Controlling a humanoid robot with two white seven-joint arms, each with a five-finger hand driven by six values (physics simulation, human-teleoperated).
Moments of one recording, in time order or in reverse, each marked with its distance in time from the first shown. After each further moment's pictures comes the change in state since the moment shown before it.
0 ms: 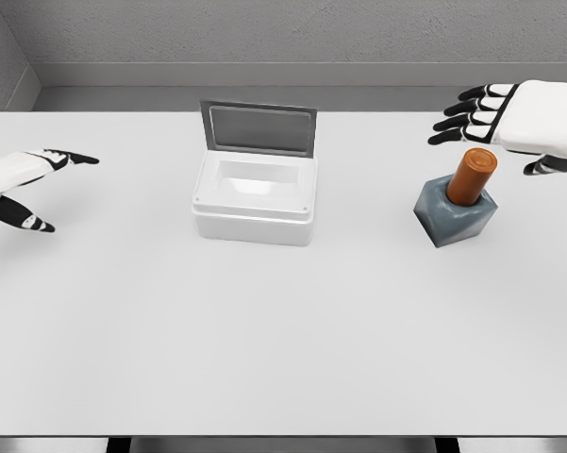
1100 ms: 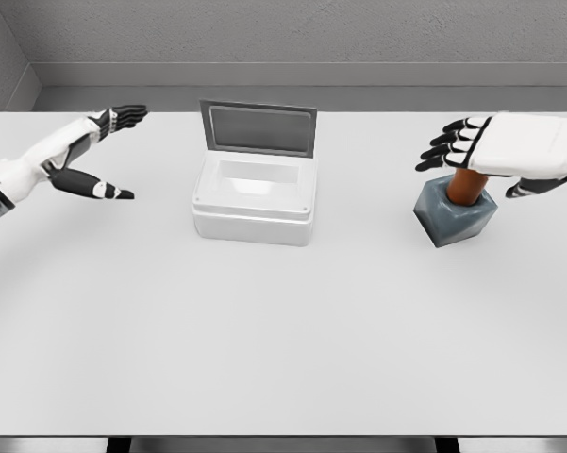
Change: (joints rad) left arm -0.089 -0.185 -0.158 0.105 0.632 0.001 -0.058; right arm -0.018 0.068 0.124 0.094 0.075 0.000 0.000
